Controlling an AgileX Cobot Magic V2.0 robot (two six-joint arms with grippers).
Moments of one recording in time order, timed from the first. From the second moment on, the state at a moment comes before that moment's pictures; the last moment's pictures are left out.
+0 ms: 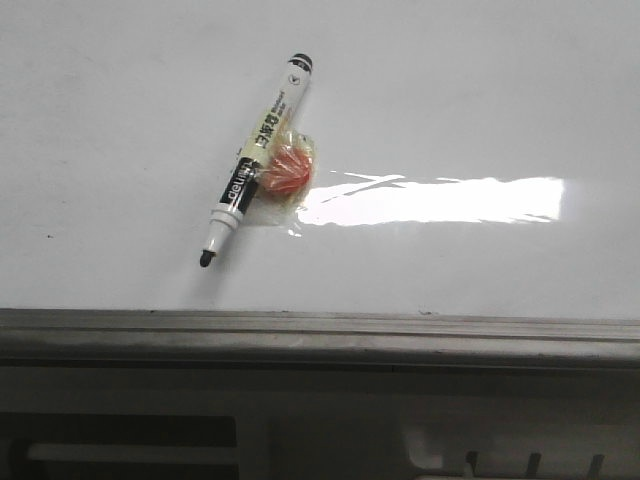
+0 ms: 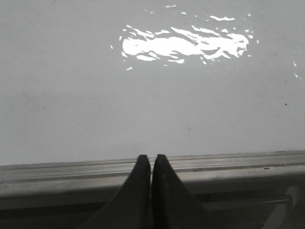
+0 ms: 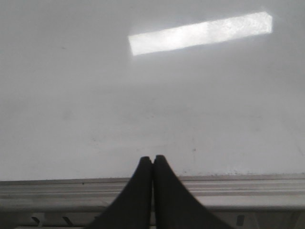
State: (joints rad) left arm -0.15 -0.01 0.00 -0.19 0.34 0.10; right arm 0.09 -0.01 0.01 -0.17 0.32 0.28
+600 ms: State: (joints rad) left arm -0.15 -0.01 0.00 -0.86 0.21 0.10; right arm 0.09 -0.01 0.01 0.05 0.05 0.28
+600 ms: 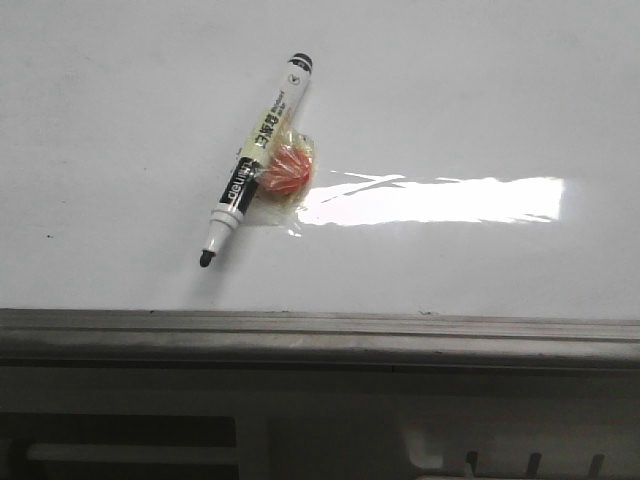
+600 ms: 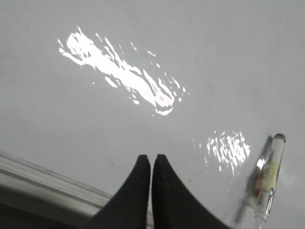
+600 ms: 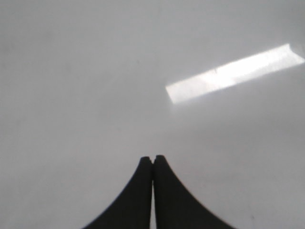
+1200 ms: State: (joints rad) left arm -0.15 0.19 -0.27 -0.56 0.42 0.11; right arm 0.09 0.08 -0.30 0.12 0.34 0.24
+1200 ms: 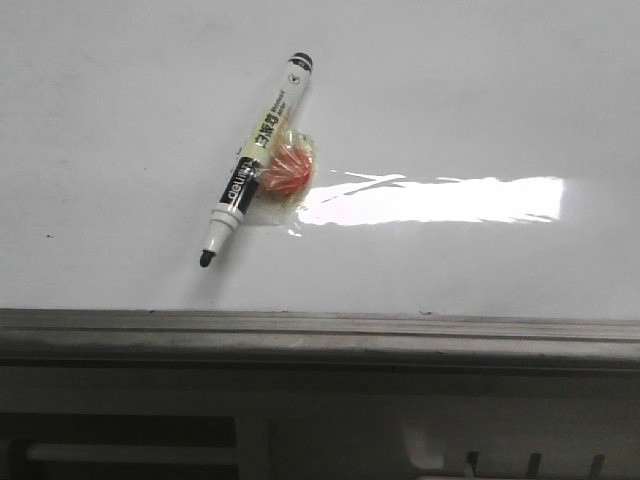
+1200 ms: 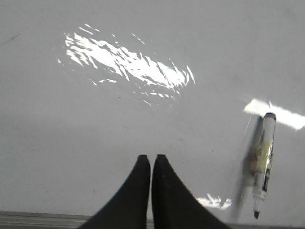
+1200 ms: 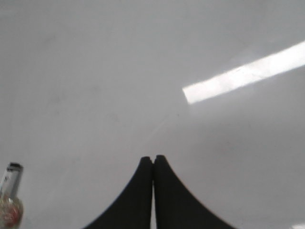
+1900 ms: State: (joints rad) left arm -0.62 0.97 -0.63 -0.67 0.43 0.54; right arm 0.25 0.34 -0.45 0.10 0.52 0.10
